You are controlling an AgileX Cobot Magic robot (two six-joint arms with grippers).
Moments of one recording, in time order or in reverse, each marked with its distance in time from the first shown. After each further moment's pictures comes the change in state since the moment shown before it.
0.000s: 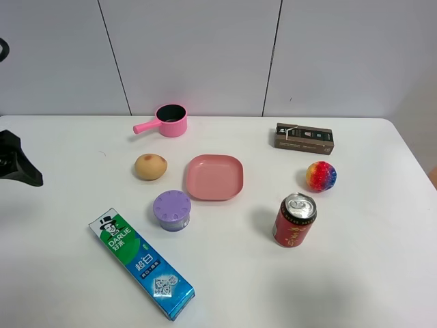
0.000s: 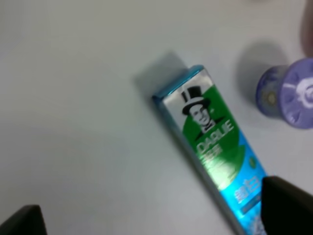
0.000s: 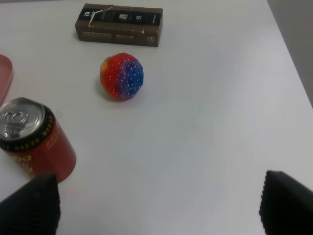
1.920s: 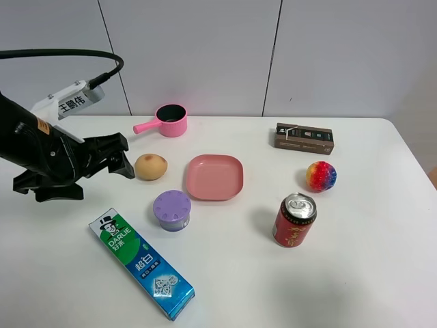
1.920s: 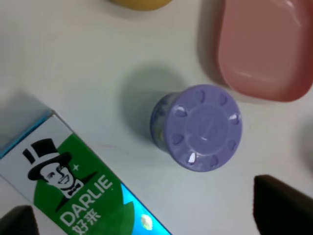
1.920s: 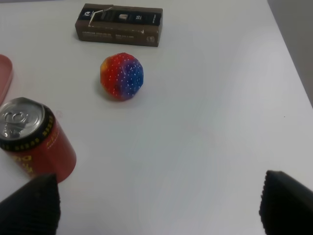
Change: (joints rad) left arm -0.478 0.277 -0.001 0.071 -0.379 -0.359; right arm 0.000 0.000 0.000 0.000 0.000 0.000
